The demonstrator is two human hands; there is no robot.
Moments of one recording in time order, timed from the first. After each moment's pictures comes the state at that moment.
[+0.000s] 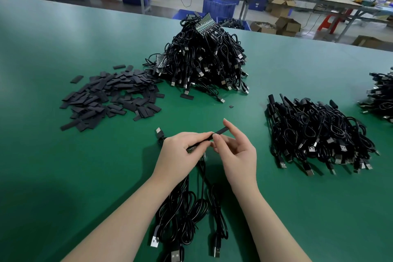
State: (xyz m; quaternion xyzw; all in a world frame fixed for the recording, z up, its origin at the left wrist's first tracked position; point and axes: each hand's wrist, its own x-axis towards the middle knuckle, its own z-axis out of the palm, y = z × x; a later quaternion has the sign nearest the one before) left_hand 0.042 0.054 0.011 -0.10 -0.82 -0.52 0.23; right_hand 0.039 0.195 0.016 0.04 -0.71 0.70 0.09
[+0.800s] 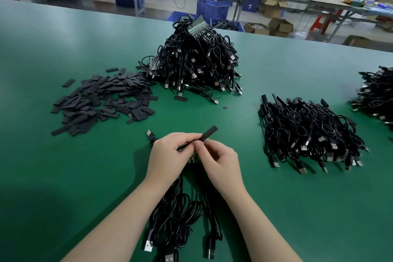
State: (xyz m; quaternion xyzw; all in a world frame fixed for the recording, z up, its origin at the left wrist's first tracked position) left_hand 0.039 0.050 0.008 -0.07 -0.82 -0.51 0.24; right_hand 0.044 0.186 0.014 0.08 -0.78 0.62 0.05
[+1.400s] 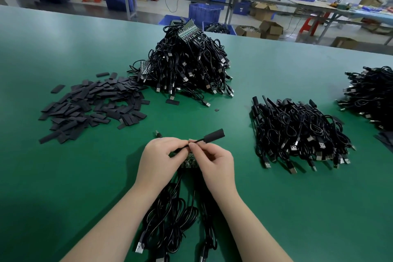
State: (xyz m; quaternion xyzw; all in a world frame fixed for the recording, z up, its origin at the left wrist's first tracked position) left_hand 0.039 0.048 0.009 -0.09 -0.86 -0.44 0.25; right_hand 0.044 0.186 0.016 0.03 -0.72 0.69 0.07
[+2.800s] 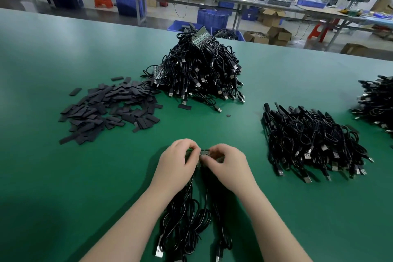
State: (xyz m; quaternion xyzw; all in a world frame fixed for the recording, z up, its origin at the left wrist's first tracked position) left_hand 0.032 0.046 0.002 -0.04 -0.89 -0.43 0.13; right_hand 0.022 0.198 0.026 0.04 -0.92 0.40 -0.01
